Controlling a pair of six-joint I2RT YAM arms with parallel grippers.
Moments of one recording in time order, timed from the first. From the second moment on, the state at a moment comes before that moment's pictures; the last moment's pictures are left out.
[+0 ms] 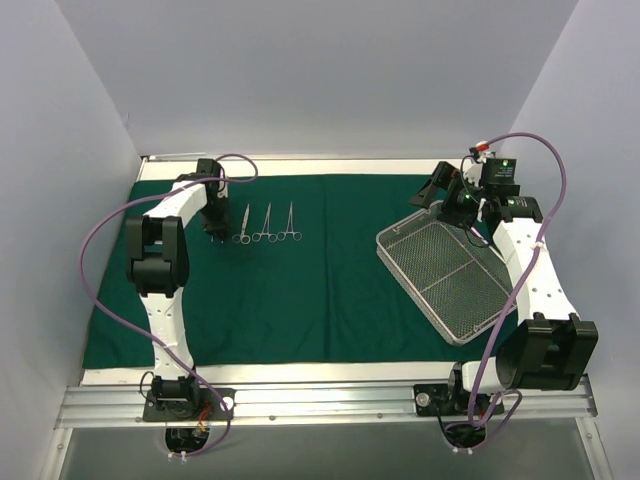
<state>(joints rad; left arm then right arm) -0.08 2.19 1.72 -0.78 -0.04 -0.15 -0.06 1.38 1.27 -0.62 -0.42 0.44</state>
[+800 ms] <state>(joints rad) -0.07 2.10 1.74 -0.87 -0.04 -0.19 -0.06 1.38 1.24 -0.60 -0.38 0.45</state>
